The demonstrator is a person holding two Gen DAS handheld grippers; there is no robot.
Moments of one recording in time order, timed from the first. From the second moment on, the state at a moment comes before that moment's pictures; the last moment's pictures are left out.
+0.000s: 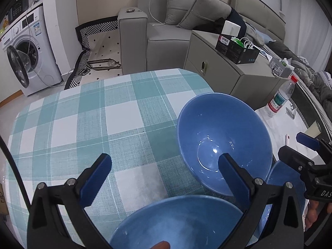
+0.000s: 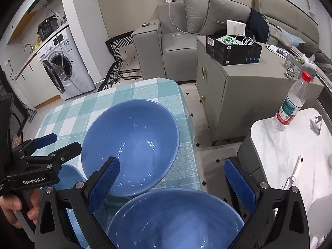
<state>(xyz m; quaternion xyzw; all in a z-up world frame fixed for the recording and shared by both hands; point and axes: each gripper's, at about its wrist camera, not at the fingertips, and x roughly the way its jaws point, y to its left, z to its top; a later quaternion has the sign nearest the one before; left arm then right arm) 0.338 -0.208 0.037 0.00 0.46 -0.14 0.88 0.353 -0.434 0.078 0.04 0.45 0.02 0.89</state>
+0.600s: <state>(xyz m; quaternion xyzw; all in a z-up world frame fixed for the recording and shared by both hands) 0.350 -0.223 0.022 -0.01 0.48 -0.17 0.86 0.374 -0.437 0.052 0.04 0.48 0.02 0.88</state>
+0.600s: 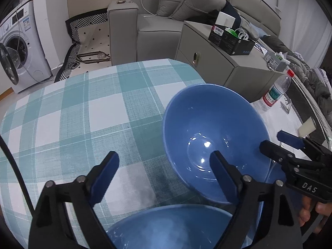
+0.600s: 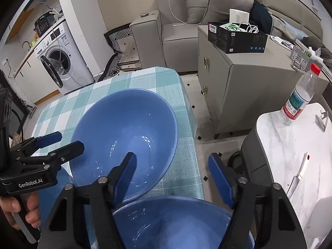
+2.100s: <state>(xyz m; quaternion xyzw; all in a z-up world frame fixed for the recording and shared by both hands) 0.337 -0.224 0.031 -0.01 0.47 -0.21 0.86 0.363 -0.417 0.058 0.02 0.45 0.04 0.89</state>
